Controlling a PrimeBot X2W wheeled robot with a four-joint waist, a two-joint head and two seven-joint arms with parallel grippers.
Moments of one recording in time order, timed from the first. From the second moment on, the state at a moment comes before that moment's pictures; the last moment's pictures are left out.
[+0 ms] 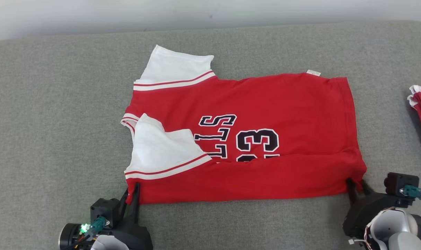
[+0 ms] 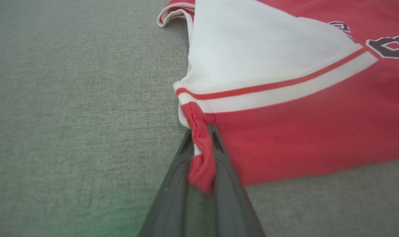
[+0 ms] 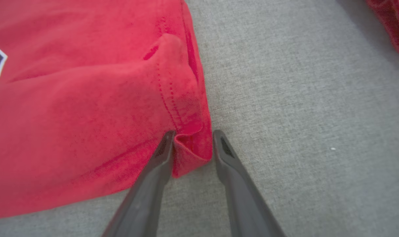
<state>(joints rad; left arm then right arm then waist) -0.28 0.19 -0.34 0.52 -0.35 0.05 -0.13 -0.20 -0.06 -0.20 0.34 0.14 0.13 0.28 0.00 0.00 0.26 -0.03</state>
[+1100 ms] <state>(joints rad) 0.00 0.26 -0.36 0.31 -0.39 0.10 -0.08 0.09 -0.05 -0.22 0.13 0.30 0.13 0.33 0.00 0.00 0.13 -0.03</state>
